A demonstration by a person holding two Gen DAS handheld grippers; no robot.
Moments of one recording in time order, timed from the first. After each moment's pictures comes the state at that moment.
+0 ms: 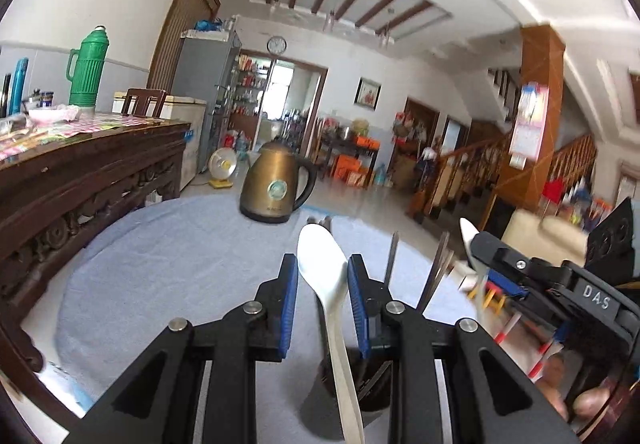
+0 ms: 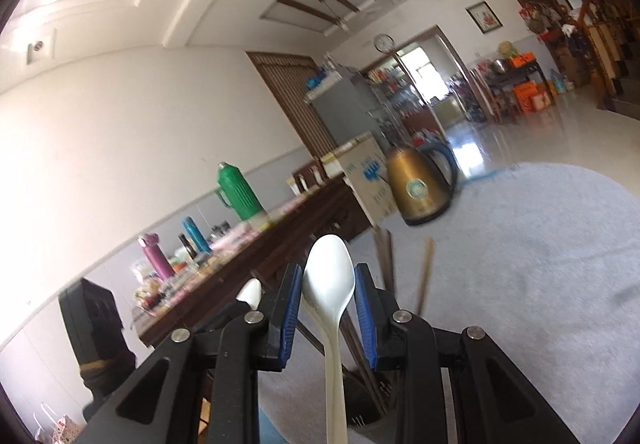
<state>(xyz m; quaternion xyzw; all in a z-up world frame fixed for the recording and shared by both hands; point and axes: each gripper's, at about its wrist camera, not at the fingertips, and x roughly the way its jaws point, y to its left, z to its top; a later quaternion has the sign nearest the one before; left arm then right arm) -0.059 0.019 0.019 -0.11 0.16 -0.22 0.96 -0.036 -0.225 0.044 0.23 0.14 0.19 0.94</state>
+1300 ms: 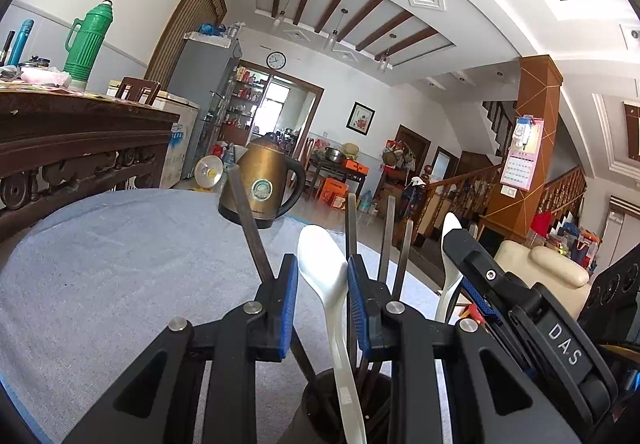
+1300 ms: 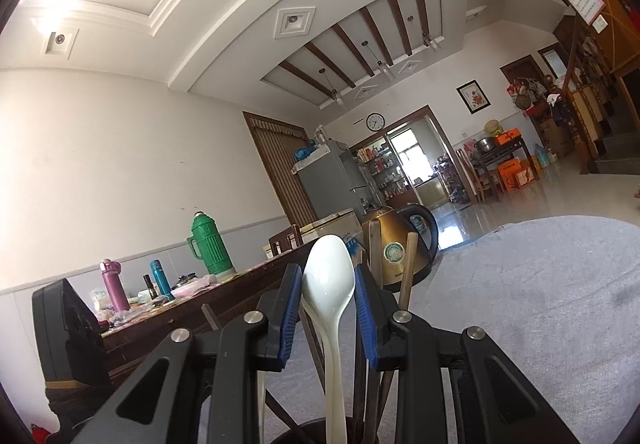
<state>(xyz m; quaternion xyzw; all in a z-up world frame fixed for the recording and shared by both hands) -0.011 -0.010 -0.043 -0.15 0.13 -0.24 0.95 -0.011 -0.212 -0.018 0.20 0.00 0.11 0.97</state>
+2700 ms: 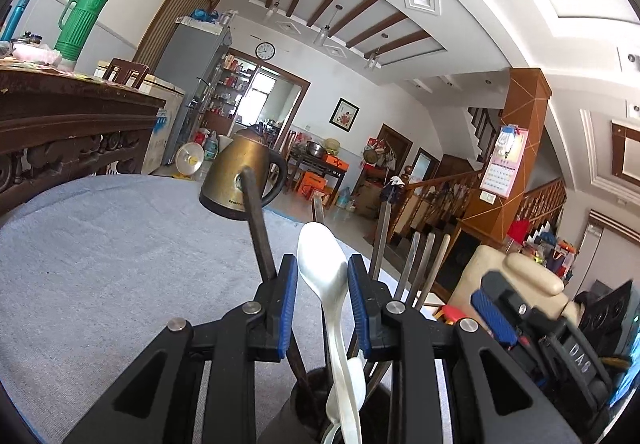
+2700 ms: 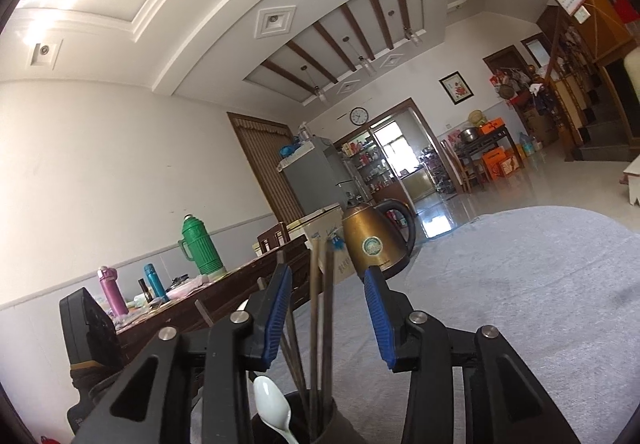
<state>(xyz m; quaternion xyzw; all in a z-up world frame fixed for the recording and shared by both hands) -0.006 -0.001 -0.036 -0.18 0.13 -0.28 0.93 -0.048 -0.253 -0.020 0.23 0.02 0.09 0.97</state>
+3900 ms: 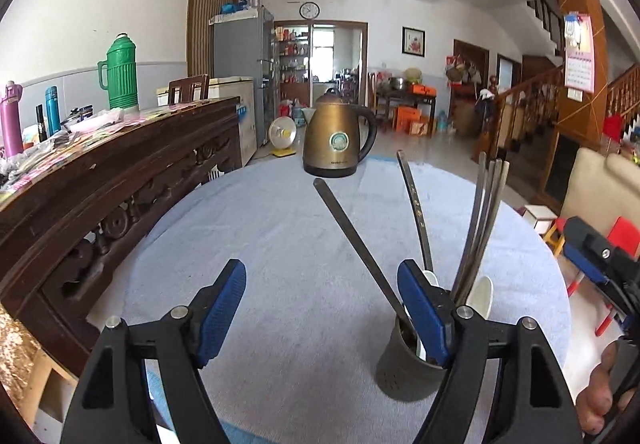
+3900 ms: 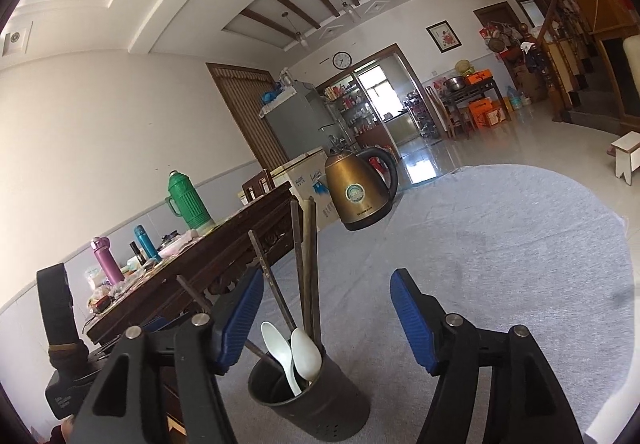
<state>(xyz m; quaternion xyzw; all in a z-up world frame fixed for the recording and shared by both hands) -0.051 -0.003 -0.003 0.01 0.24 -0.10 0.97 -0.066 -0.261 -0.004 0.22 0.14 0.09 0.96</state>
